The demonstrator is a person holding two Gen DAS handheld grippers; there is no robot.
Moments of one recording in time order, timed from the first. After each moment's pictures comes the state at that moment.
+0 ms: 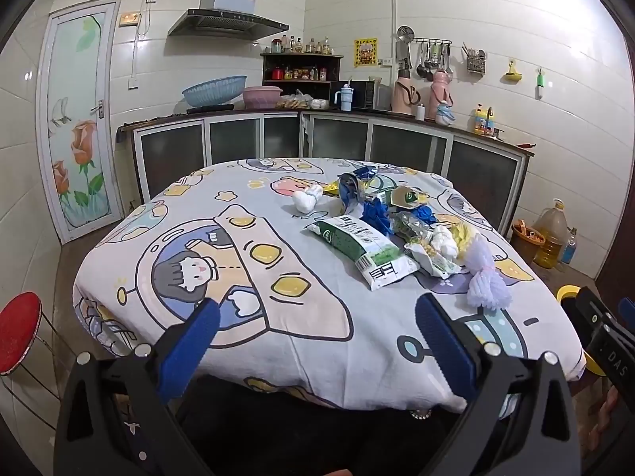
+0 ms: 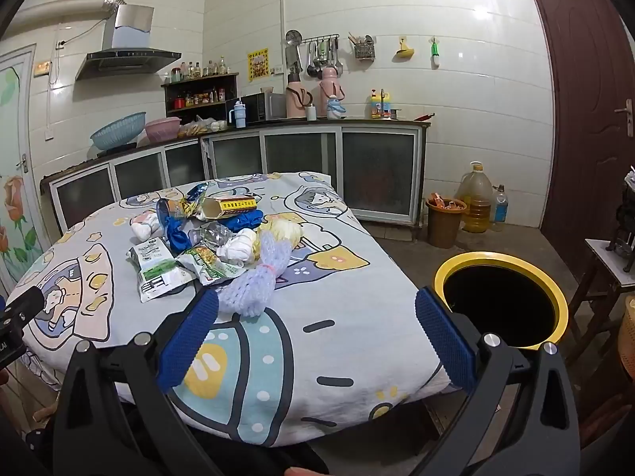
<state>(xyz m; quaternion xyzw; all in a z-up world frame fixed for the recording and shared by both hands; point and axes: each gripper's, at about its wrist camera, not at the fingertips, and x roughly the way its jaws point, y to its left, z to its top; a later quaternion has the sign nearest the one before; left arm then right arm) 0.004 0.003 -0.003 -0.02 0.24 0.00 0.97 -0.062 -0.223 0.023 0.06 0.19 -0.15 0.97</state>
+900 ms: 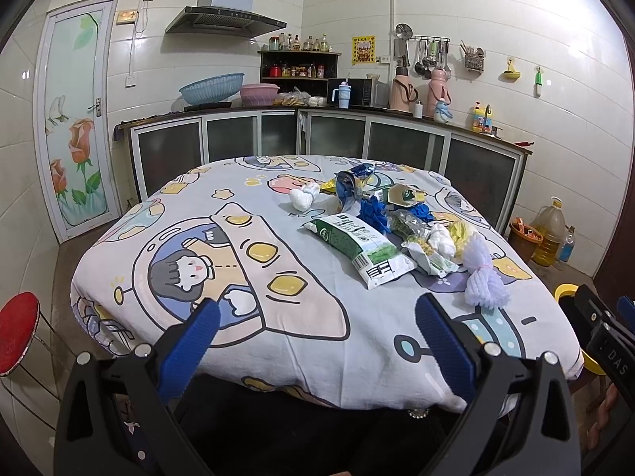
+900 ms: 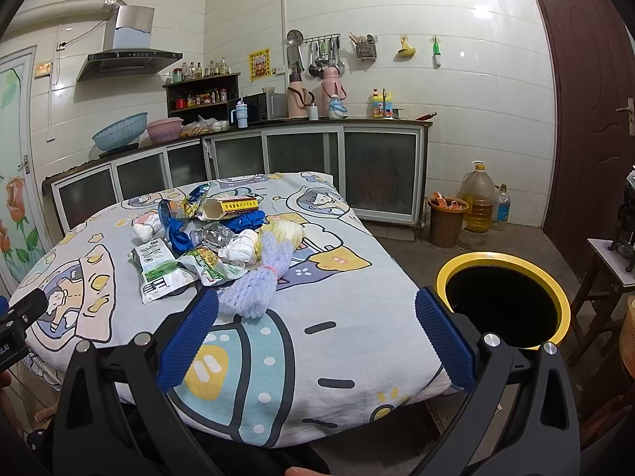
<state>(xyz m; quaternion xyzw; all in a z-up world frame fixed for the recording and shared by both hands) 0.003 -0.001 -0.002 -0.02 0.25 0.00 0.97 -0.061 -0.224 0.024 0.06 0.19 -0.14 0.97</state>
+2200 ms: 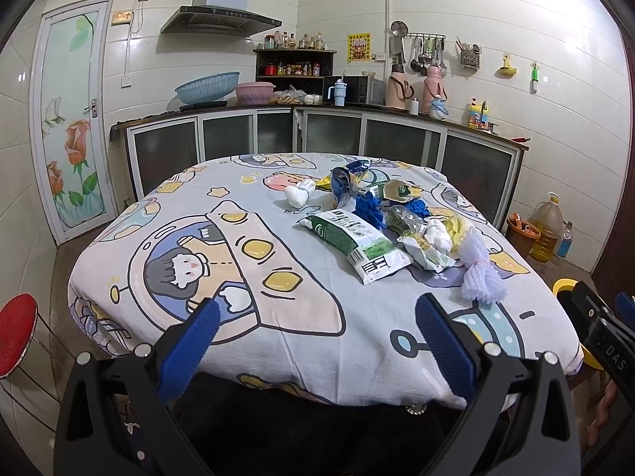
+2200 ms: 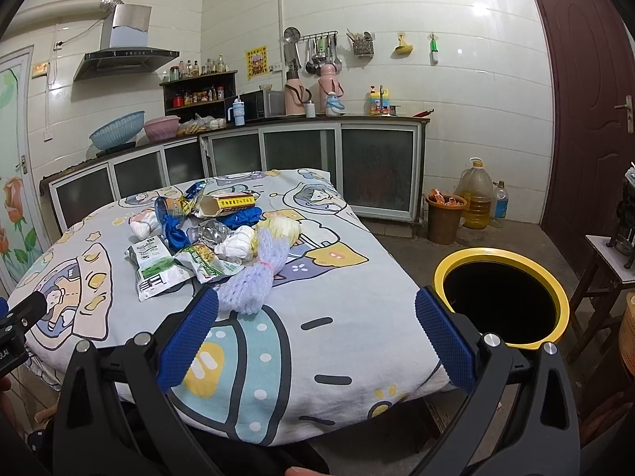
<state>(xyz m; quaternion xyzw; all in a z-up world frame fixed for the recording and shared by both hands) 0.001 -0.007 -0.004 -0.01 0.25 -0.01 0.97 -0.061 -0.222 0.022 0.06 0.20 -0.15 0.97</state>
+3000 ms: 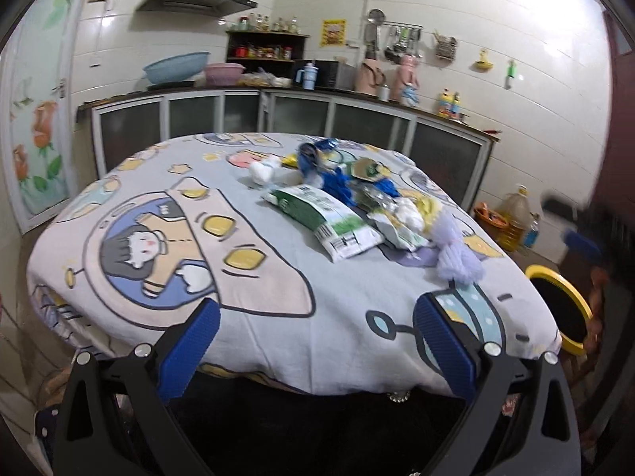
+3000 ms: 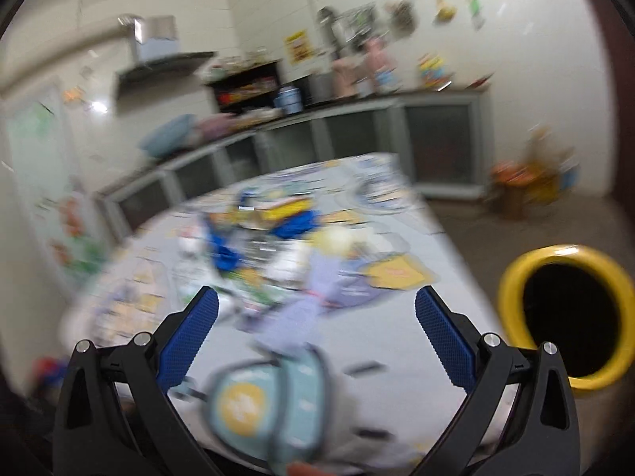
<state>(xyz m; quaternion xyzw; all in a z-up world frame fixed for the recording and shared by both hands) 0.018 -0.004 -0.034 -0.03 0.28 -0.09 0.95 0.018 -0.286 0.042 0.19 0.24 0.07 0.95</state>
